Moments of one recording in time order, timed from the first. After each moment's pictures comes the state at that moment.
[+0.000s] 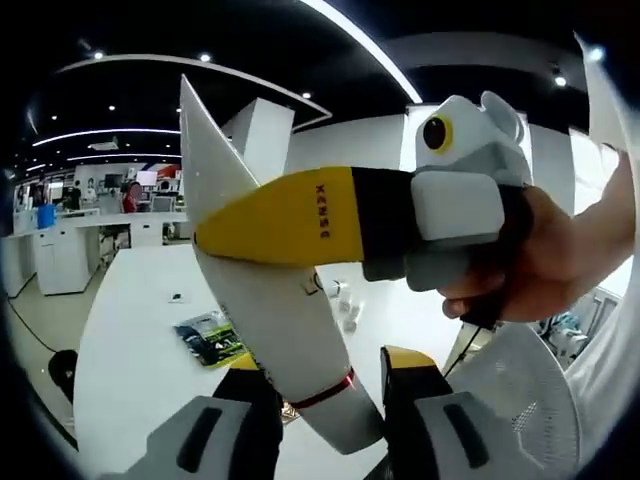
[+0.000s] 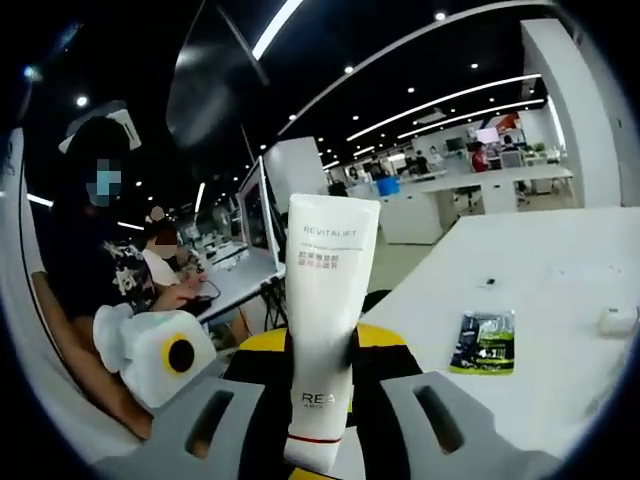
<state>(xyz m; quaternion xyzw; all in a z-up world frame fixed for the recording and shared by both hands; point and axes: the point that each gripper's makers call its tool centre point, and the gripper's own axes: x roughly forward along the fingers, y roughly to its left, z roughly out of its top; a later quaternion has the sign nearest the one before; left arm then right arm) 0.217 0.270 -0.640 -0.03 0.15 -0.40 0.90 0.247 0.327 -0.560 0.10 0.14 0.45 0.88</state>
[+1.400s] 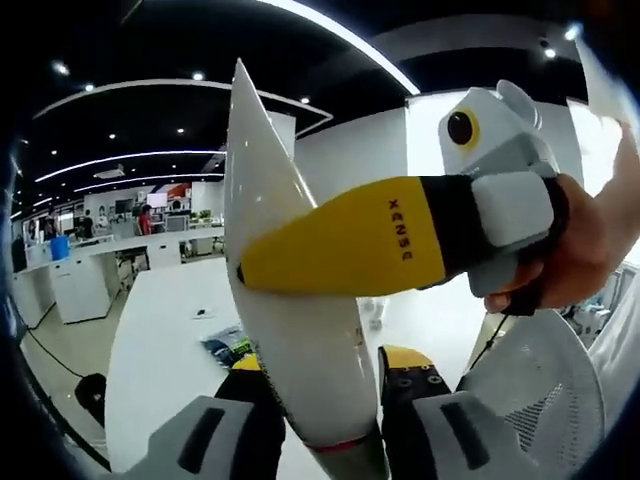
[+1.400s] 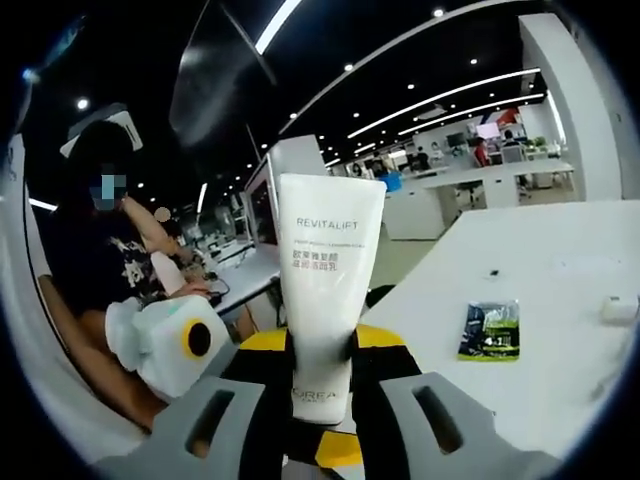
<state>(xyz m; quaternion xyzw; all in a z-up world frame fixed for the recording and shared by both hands) 0.227 0.286 -0.636 0.03 0.13 -0.36 0.92 0.227 0.327 -0.562 0.10 0.15 0.45 0.87</state>
